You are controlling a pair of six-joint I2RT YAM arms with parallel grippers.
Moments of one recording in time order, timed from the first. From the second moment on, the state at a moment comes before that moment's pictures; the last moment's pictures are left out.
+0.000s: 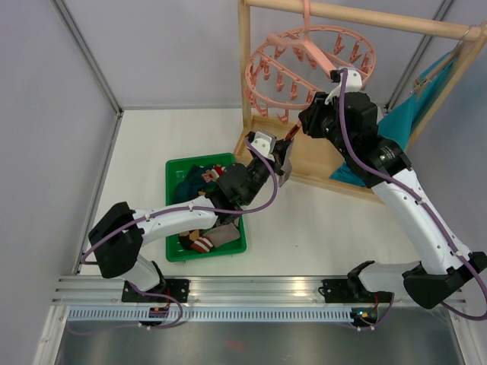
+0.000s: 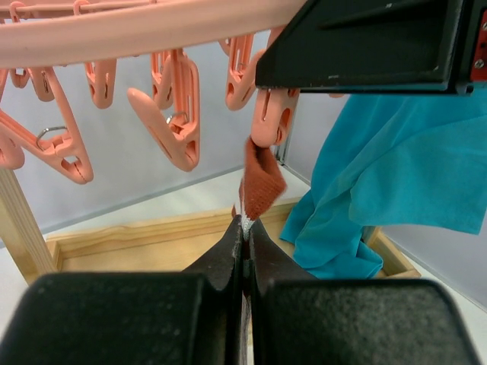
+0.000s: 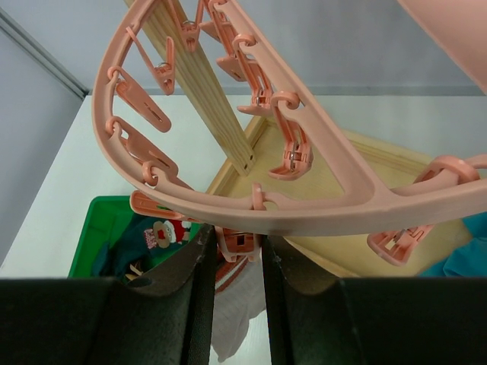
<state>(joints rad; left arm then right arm) -1.02 1.55 1.04 0.82 -0.38 0.00 0.52 1.28 1.58 -0.55 0.22 0.34</state>
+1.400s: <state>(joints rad) -1.03 1.58 1.07 0.86 -0.33 0.00 0.55 1.32 1.61 -0.58 0.30 0.38</state>
